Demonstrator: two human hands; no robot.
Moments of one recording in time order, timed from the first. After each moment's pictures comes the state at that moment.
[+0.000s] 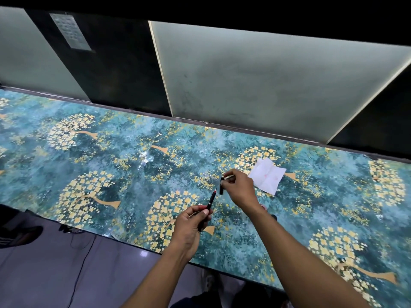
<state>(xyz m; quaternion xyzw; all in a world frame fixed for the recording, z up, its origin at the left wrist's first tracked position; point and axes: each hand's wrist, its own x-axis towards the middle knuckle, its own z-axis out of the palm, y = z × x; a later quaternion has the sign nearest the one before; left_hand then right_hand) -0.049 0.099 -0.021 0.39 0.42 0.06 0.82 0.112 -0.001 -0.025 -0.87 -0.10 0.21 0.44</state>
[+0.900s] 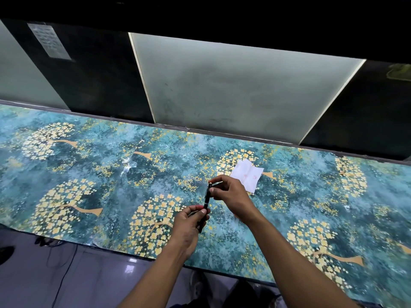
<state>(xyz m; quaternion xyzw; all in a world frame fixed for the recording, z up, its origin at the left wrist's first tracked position) -0.034 0.059 -0.010 0.39 0.39 0.03 0.84 0.091 -0.053 0.008 -0.75 -0.12 0.28 0.59</state>
